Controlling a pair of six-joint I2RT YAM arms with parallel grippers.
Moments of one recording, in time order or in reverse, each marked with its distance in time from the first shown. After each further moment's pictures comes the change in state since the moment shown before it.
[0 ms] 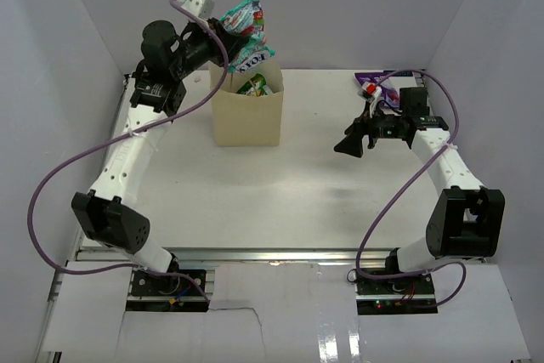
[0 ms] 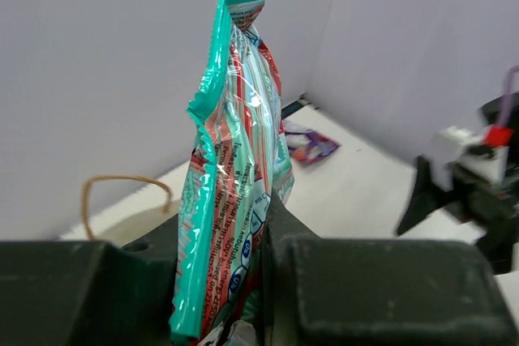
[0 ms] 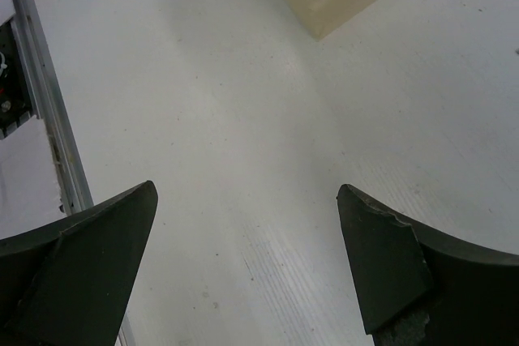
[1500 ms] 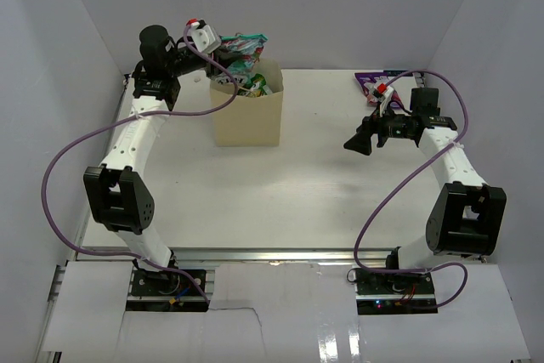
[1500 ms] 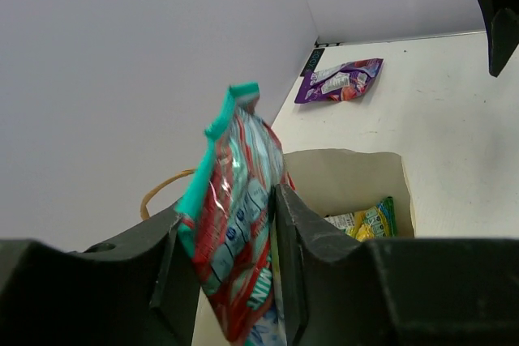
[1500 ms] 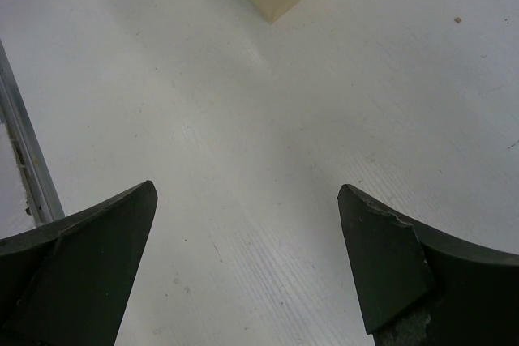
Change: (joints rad) left arm 0.148 0.163 -0.065 0.188 0.474 0.595; right arm -0.090 0.022 0.001 -0.008 0.026 -0.051
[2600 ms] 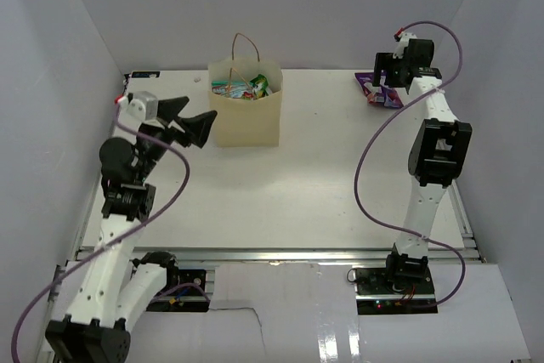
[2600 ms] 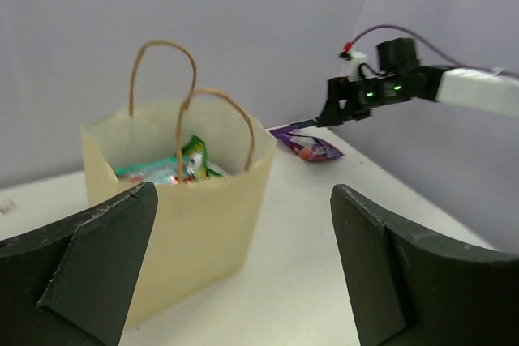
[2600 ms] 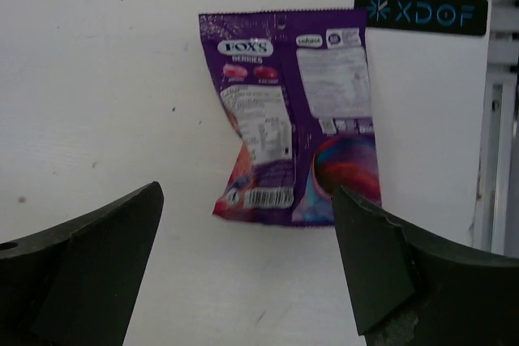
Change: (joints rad) left arm 0.002 -0.853 -0.796 0.157 -0.521 -0.632; right arm -0.018 0.669 0.775 0.163 0.824 0.499
